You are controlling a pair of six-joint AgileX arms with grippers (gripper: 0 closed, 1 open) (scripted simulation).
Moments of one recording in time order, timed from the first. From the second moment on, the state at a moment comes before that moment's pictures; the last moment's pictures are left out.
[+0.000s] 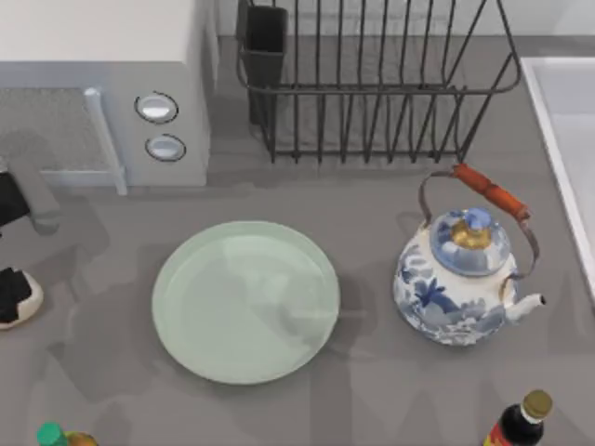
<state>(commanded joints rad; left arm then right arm) 0.08 1.82 1.14 -0.90 0.00 1.08 0.00 0.00 0.00 0.00 0.00 0.00</state>
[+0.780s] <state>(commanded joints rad) 0.08 1.96 1.06 -0.68 0.00 1.07 0.00 0.00 0.00 0.00 0.00 0.00</state>
